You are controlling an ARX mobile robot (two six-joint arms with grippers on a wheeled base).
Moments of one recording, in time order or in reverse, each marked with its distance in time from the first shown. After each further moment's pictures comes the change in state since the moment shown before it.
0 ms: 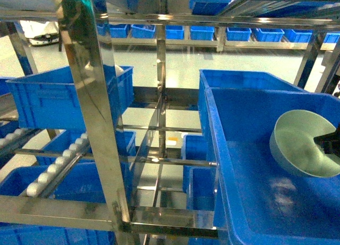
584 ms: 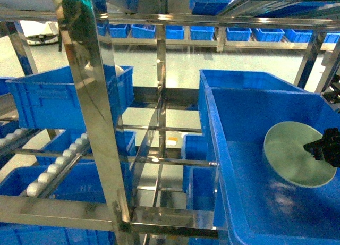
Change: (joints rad) left arm 0.000 0.000 0.000 0.000 0.000 0.000; right arm 0.022 0.058 0.072 -0.095 -0.003 -0.065
